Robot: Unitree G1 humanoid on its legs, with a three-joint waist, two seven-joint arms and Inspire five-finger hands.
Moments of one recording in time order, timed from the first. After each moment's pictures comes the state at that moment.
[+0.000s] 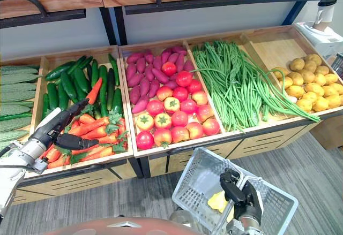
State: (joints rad) left arm 0.18 0.69 0.08 0.07 -0.05 -0.19 -0.29; right arm 0.59 -0.04 -0.32 0.06 0.36 -0.02 0.10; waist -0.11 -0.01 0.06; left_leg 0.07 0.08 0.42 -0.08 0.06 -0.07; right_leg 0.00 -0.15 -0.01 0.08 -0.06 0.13
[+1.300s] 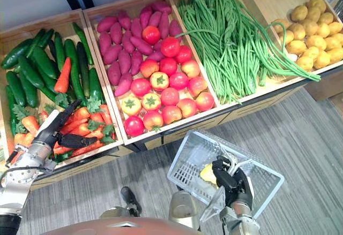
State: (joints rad) left arm 0.17 0.47 0.17 0.07 0.21 -0.13 -0.16; right arm 0.51 -0.02 -0.30 0.05 0.36 -0.02 0.14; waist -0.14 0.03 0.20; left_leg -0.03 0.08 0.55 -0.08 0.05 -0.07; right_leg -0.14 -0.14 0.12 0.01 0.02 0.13
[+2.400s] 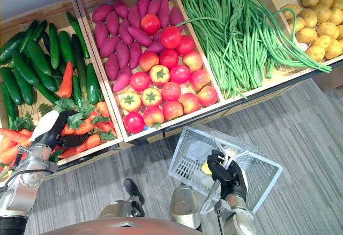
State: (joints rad) left arm 0.16 0.44 0.20 0.06 0.65 -0.14 -0.04; right arm 0.48 -0.04 -0.23 0.05 0.36 -0.03 0.08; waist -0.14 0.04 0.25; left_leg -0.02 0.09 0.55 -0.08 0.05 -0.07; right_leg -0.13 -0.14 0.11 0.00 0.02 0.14
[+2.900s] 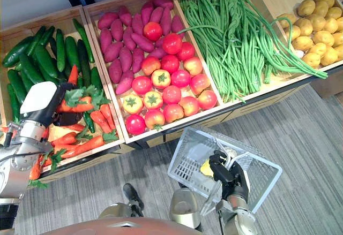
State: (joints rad) left arm 0.04 0.53 0.21 -0.17 0.72 -0.11 -0.03; right arm 0.48 -0.02 -0.27 0.05 0.36 -0.03 0.10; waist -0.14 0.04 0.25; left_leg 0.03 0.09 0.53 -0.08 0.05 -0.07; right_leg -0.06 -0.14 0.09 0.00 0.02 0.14
